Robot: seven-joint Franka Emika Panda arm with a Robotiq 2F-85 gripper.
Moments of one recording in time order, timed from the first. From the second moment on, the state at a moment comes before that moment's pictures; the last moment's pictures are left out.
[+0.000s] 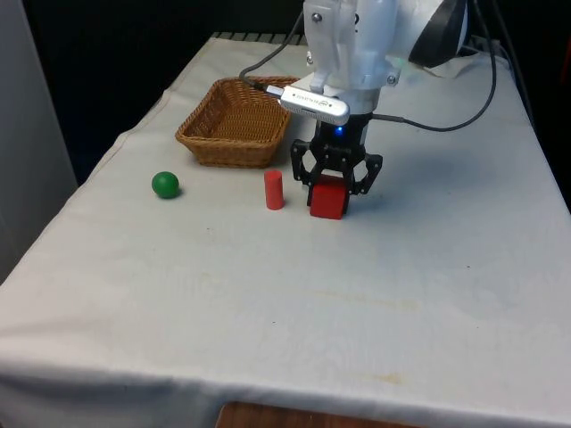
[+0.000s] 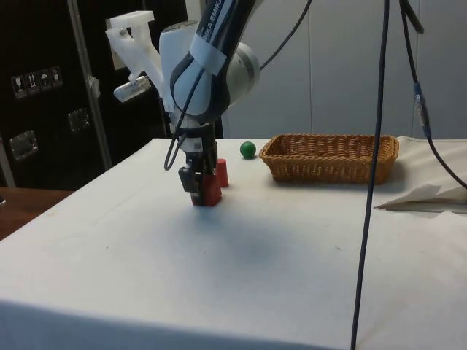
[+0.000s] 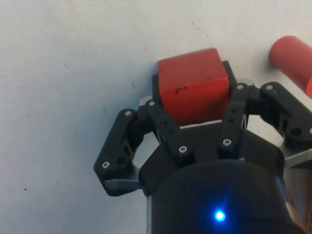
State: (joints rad) arm 0.51 0.62 -0.52 -2.08 0.31 2.68 -0.16
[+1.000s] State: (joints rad) arm 0.51 0.52 -0.55 -2.14 0.31 2.66 -0.19
